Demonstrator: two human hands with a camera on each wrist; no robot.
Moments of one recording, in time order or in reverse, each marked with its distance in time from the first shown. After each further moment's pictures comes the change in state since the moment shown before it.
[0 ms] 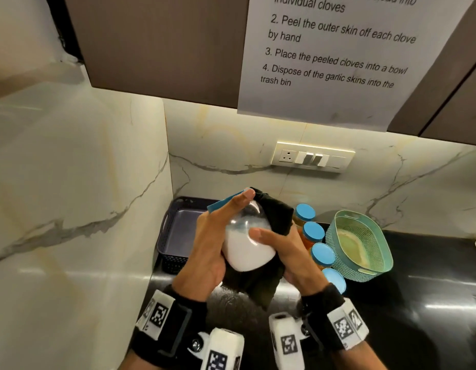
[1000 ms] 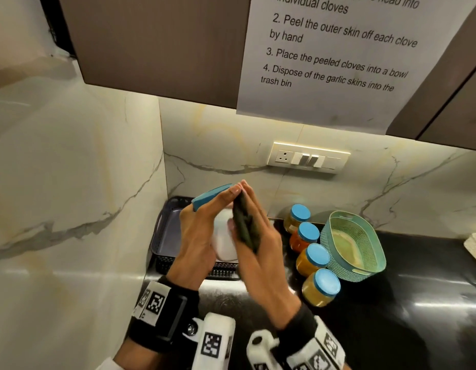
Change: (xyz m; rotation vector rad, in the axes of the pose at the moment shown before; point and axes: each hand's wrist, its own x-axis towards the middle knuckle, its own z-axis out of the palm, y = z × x) left_hand 0.019 0.002 -0.012 -0.078 0.073 0.138; right_hand -0.001 0.026 0.042 -0.539 0.200 -0.318
